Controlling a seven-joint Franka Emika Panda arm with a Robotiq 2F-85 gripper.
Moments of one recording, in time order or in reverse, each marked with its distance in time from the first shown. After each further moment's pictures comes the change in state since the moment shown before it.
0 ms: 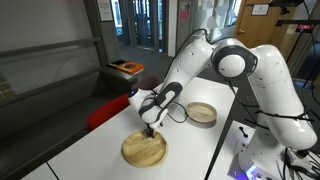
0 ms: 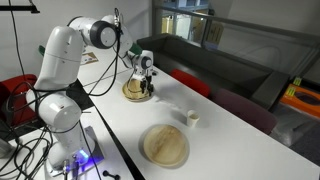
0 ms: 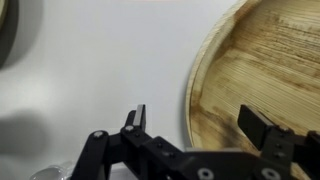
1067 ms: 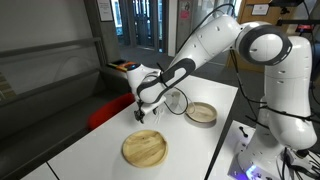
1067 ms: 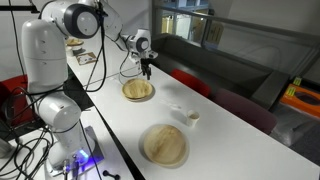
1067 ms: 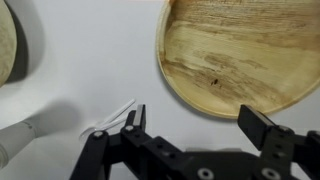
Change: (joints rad) arm -0.006 -0.281 0.028 -0.066 0.070 0.013 0.215
